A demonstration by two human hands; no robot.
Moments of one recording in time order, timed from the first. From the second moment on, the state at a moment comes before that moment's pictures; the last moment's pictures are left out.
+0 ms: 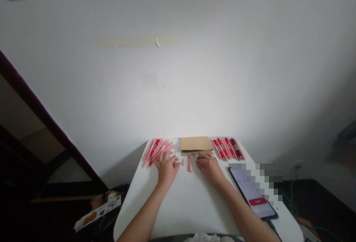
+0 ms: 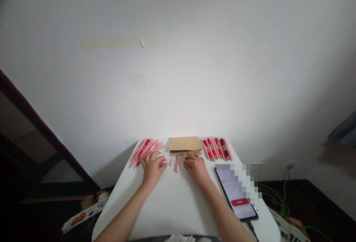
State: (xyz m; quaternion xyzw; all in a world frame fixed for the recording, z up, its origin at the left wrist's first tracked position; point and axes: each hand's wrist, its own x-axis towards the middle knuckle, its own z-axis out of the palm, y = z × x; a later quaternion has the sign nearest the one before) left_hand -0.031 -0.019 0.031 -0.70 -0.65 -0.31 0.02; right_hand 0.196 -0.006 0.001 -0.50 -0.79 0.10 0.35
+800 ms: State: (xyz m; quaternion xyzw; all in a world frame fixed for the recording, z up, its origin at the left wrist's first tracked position) left_hand -0.033 -0.019 0.026 -0.66 -0.70 -0.25 0.11; right_hand 0.200 0.000 -0.006 -0.49 -0.79 0.10 0.36
